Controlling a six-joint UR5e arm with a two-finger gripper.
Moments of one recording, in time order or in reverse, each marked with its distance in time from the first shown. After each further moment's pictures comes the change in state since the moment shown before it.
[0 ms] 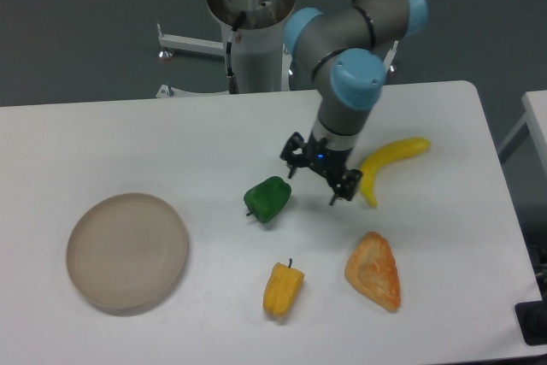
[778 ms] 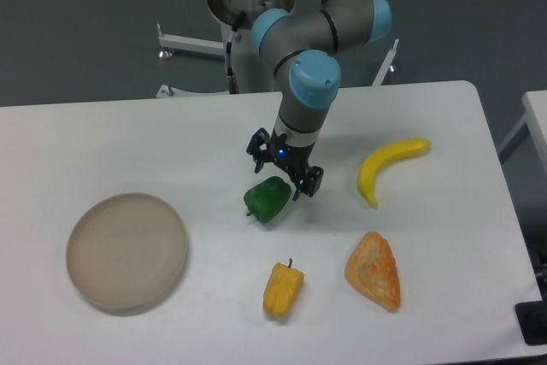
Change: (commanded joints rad) arm -0.040 0.002 -0.049 0.055 -0.002 -0.011
